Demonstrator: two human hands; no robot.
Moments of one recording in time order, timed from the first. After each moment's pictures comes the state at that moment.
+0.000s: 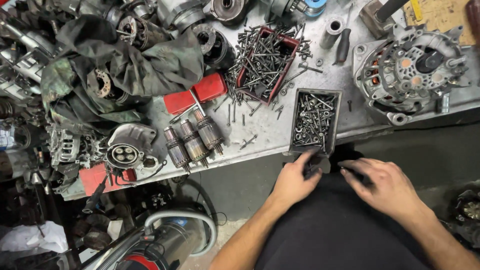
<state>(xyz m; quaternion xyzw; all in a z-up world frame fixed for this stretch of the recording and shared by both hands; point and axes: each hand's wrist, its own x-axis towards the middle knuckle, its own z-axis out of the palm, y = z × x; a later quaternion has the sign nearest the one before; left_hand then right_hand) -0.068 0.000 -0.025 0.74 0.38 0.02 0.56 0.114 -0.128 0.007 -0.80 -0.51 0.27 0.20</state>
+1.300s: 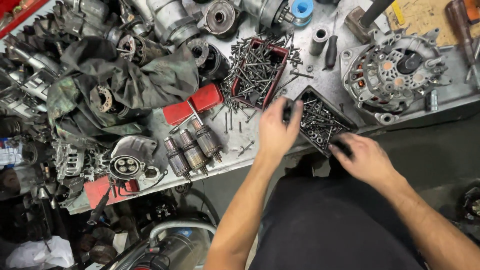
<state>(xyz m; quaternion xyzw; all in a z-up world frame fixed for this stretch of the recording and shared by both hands) 0.004 0.096 0.016 0.80 0.36 0.29 0.38 0.136 -0.099 -0.058 -0.81 -0.49 0.23 0.20</state>
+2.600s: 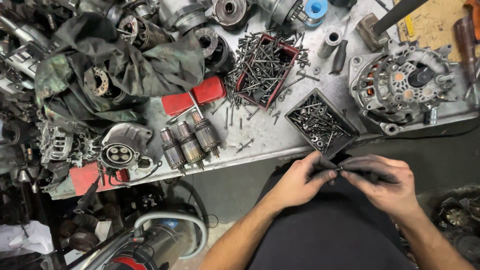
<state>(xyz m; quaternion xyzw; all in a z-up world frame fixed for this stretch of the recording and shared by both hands) -0.047 0.019 0.010 0.64 0.23 0.08 0.73 0.126 -0.119 0.021 -0.71 -0.42 0.30 0.48</state>
